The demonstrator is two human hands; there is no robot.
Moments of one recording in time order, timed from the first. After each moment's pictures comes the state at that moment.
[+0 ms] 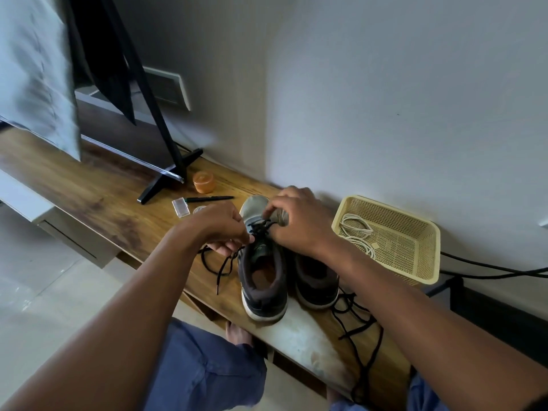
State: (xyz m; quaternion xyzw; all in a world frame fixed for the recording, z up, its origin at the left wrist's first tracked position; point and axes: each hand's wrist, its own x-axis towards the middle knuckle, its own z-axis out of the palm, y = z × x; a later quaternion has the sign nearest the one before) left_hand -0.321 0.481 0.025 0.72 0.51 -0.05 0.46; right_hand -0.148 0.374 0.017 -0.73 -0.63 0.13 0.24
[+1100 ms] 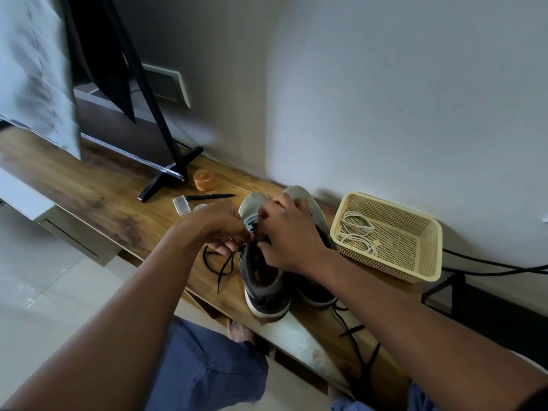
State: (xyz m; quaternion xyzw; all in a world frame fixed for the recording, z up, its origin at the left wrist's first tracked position) left_hand -0.320 0.481 0.029 0.70 0.53 -0.07 0.48; right_hand -0.175 0.363 0.012 -0.67 -0.74 -0.02 0.12
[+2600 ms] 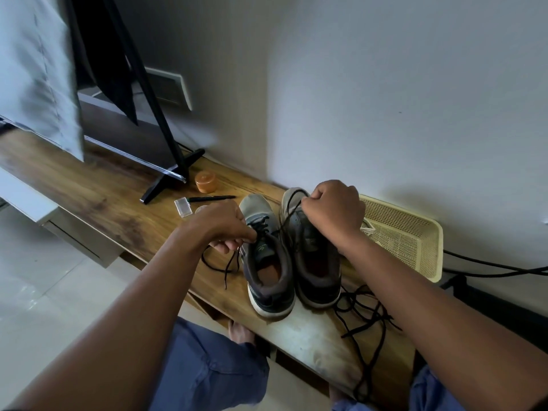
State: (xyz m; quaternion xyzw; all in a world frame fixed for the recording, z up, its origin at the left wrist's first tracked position) left_hand -0.324 0.480 0.025 0.74 0.52 -0.06 0.41; right_hand -0.121 0.376 0.028 -0.87 -0.40 0.10 0.27
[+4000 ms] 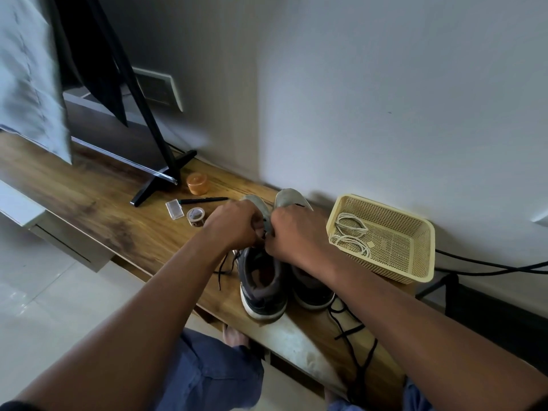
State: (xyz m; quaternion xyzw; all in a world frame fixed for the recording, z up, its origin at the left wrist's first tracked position) left_hand -0.284 0.456 0.022 0.87 0.45 -0.02 0.18; right_hand -0.160 0.366 0.015 -0.75 -0.66 -0.01 0.11
